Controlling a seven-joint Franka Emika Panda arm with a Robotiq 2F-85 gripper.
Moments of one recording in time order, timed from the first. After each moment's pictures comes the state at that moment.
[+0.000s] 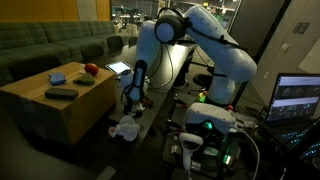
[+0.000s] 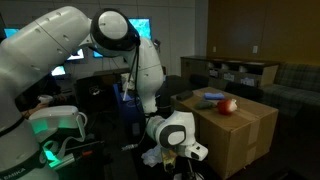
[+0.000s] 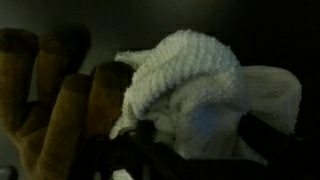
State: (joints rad) arm 0.19 0.99 -0.26 -2.01 -0.09 2.89 0.41
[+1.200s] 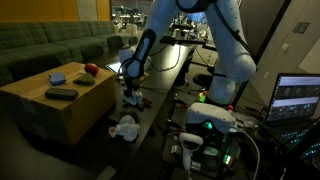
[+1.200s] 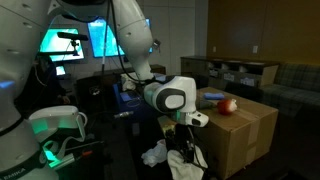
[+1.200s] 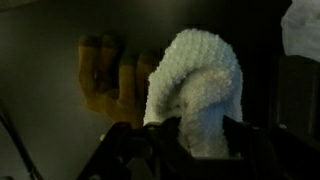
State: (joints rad) arm 0.15 0.57 -0.22 -2.20 -0.10 2.69 0.26
